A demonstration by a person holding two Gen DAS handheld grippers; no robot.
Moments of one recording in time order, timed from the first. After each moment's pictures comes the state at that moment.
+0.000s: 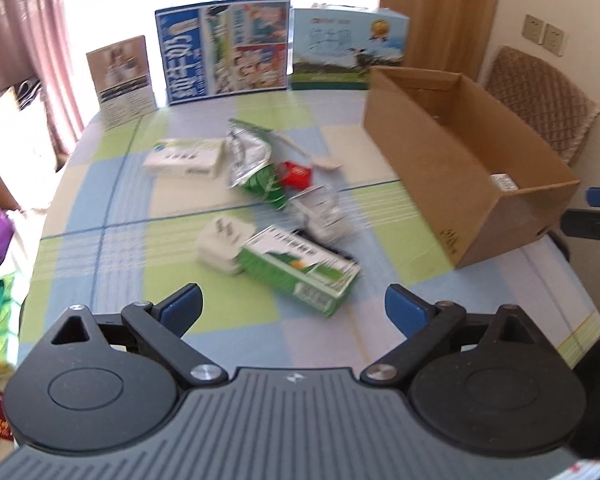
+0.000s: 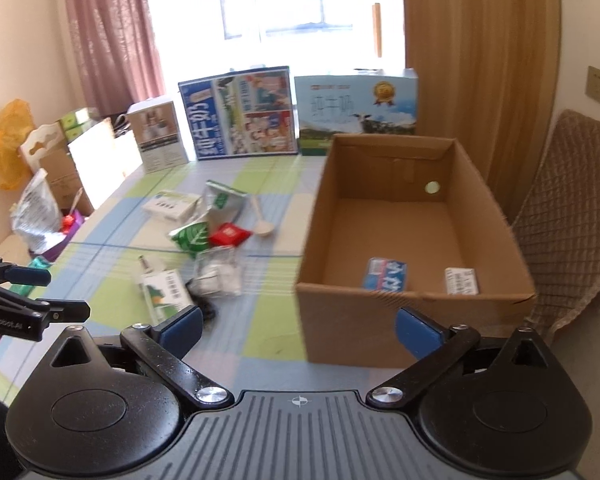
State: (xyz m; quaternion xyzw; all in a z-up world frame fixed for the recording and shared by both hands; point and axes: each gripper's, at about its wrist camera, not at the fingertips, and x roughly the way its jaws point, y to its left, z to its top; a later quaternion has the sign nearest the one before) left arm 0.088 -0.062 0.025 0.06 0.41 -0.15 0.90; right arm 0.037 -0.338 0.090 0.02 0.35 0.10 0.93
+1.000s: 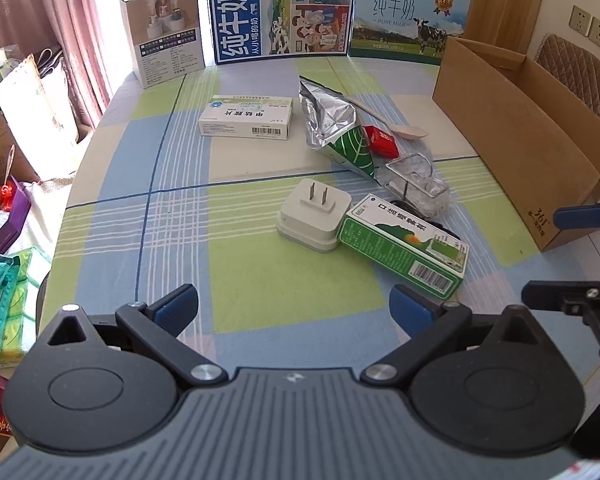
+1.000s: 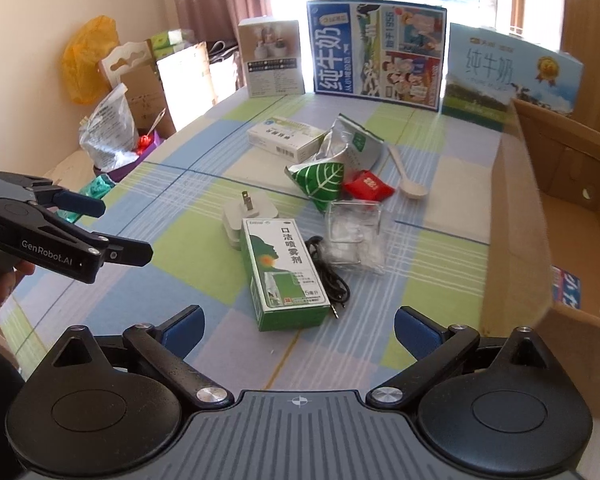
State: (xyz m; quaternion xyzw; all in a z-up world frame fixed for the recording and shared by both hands) left arm 0.149 -0.002 -0.030 0.06 0.43 -0.13 0.89; right arm 0.104 -0.223 0.009 -0.05 0.40 0.24 0.88
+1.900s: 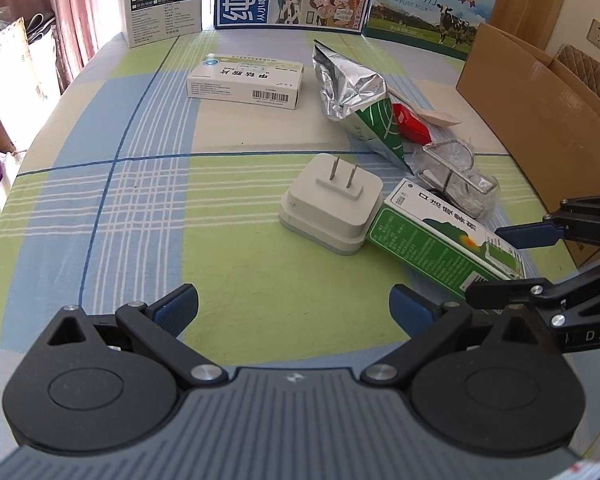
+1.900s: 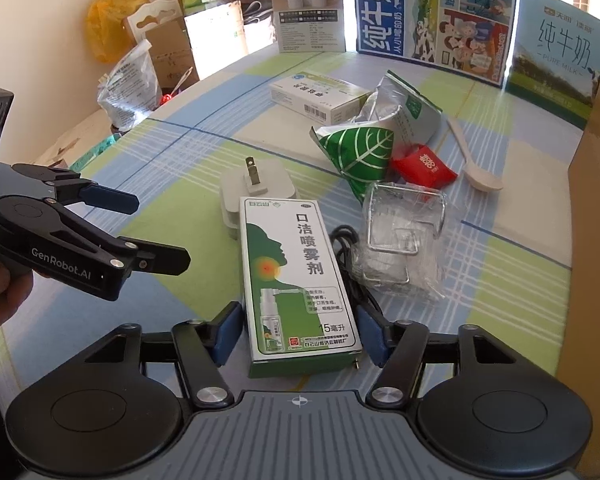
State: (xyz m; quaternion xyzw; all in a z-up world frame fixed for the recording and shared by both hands) left arm 0.191 0.005 -0.094 0.02 0.45 -0.14 0.88; right arm 0.166 -0.192 -0.051 -0.08 0.43 0.29 0.85
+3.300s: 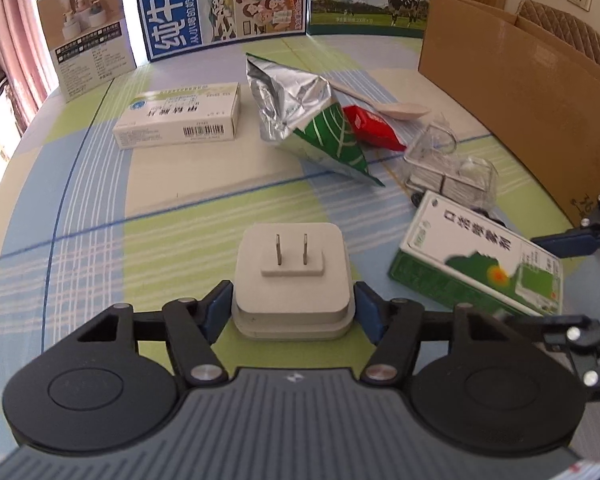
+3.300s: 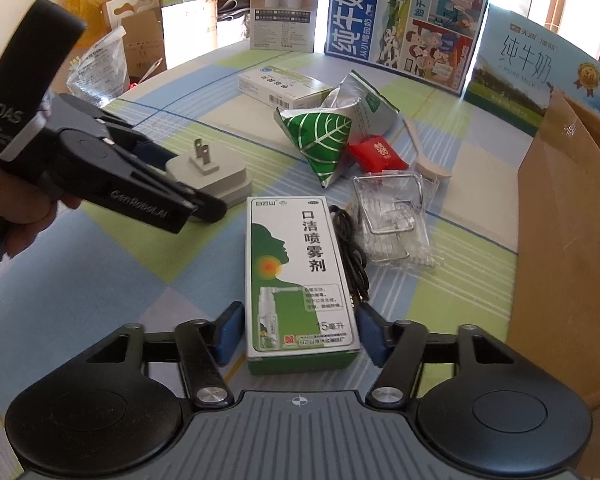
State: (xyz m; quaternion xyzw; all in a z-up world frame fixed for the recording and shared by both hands) left arm 0.215 -0.040 -0.105 0.09 0.43 -0.18 0.88; right arm 0.138 -0.204 -0.057 -0.13 0.41 0.23 0.87
